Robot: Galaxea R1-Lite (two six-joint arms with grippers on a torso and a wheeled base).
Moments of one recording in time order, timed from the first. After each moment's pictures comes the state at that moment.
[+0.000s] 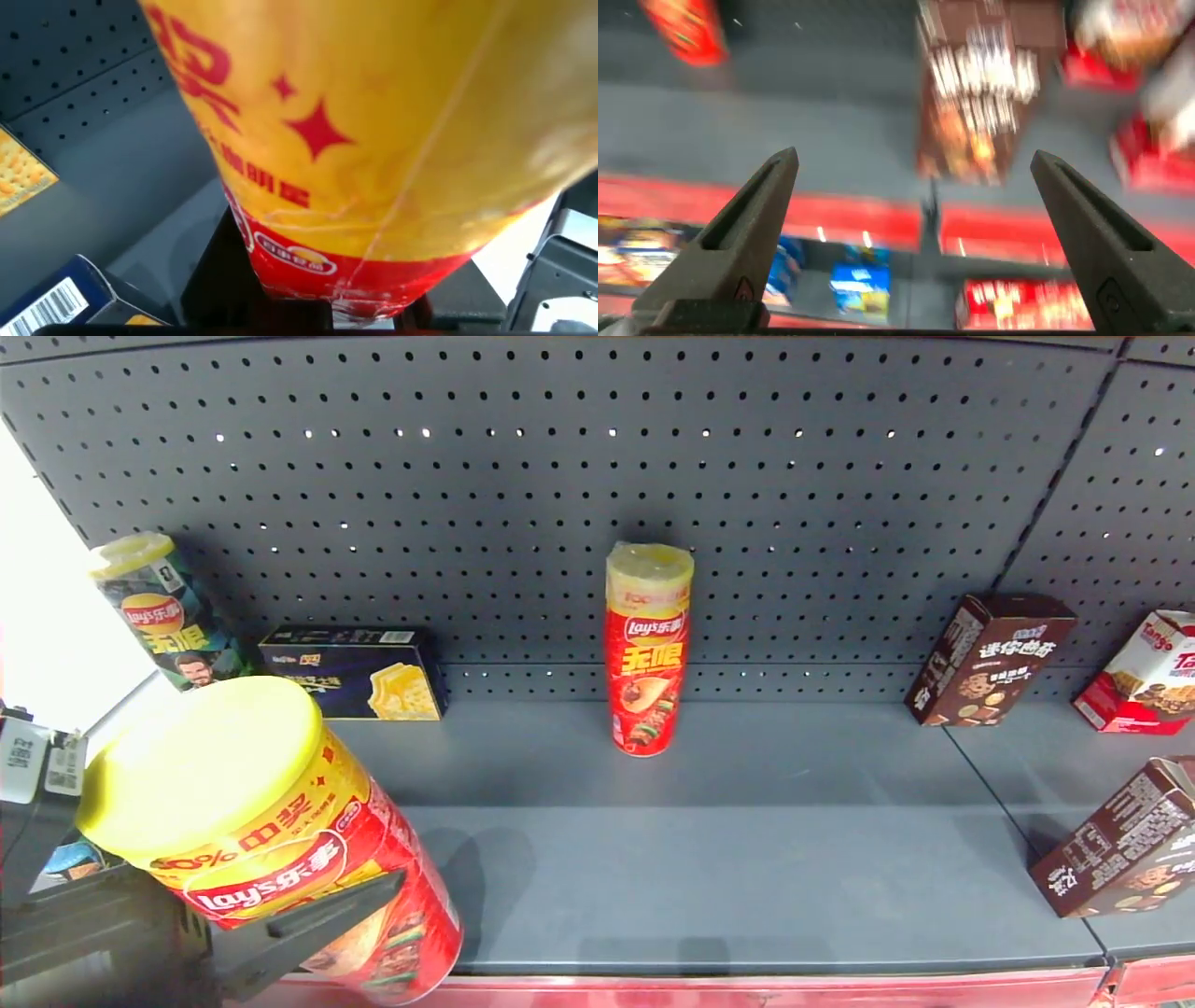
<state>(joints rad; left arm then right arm) -0.42 1.06 -0.38 -0.56 -0.45 0.15 0.01 0.20 -0.30 0.04 0.10 -0.05</state>
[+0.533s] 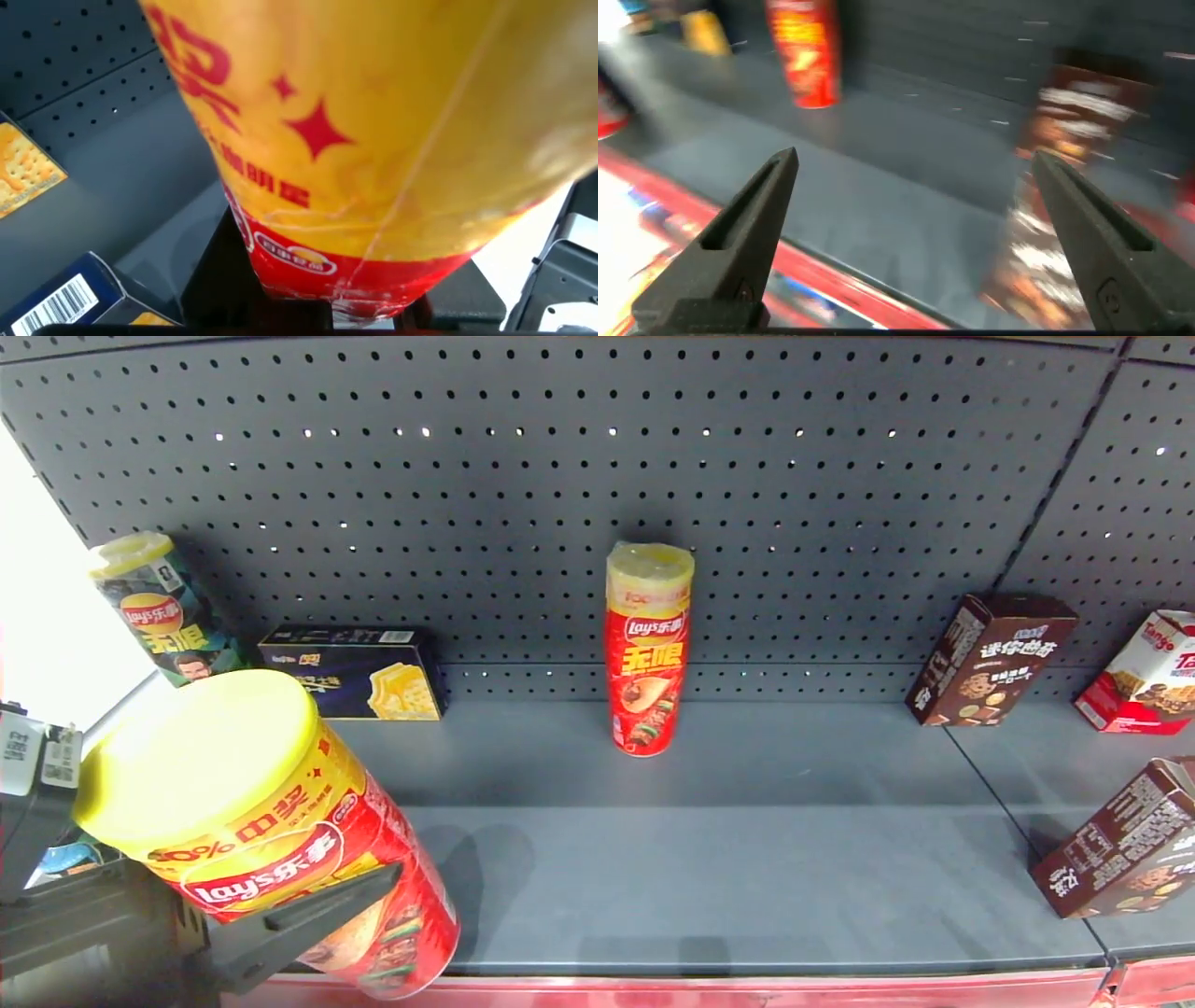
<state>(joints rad) -0.41 1.05 -0.38 -0.56 -0.44 0.14 0.24 0.66 -0.58 -0.07 0.24 -0.11</state>
